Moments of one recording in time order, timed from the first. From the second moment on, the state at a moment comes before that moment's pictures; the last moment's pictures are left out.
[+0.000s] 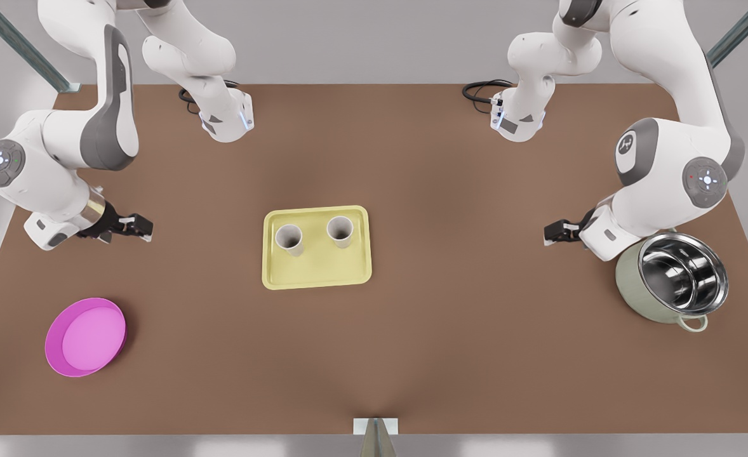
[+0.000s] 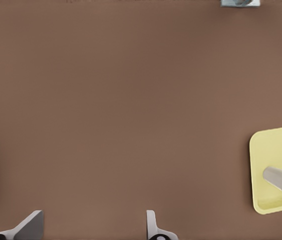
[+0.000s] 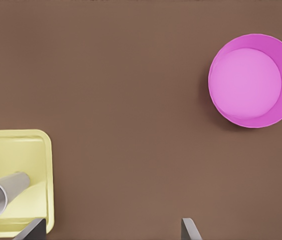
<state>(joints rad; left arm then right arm) -0.08 0.24 -0.05 -1.43 -0.14 1.60 -0.06 -0.03 0.09 0.01 -1.70 0.00 1.77 -0.06</state>
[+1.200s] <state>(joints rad) -0.12 0.23 -0.09 -1.47 -0.06 1.57 -0.14 0.33 0.30 0.11 -2.22 0.06 2.47 0.35</state>
